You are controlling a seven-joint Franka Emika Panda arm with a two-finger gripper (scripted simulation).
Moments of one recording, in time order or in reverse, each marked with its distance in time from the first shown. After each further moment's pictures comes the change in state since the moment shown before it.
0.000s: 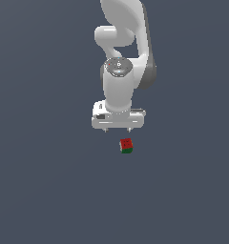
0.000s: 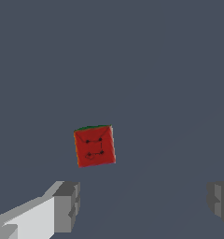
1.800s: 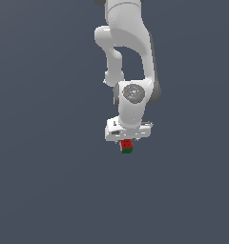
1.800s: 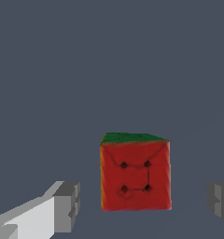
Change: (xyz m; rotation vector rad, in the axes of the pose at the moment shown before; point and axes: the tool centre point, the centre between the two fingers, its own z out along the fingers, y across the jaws) arm 0.005 -0.045 0.080 -0.006 0.001 -0.111
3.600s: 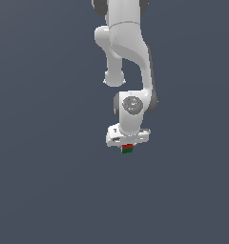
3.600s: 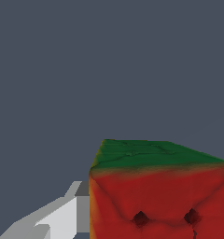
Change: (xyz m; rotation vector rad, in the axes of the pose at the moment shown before) arm 0.000 -0.002 0.049 -0.001 -0.001 -0.003
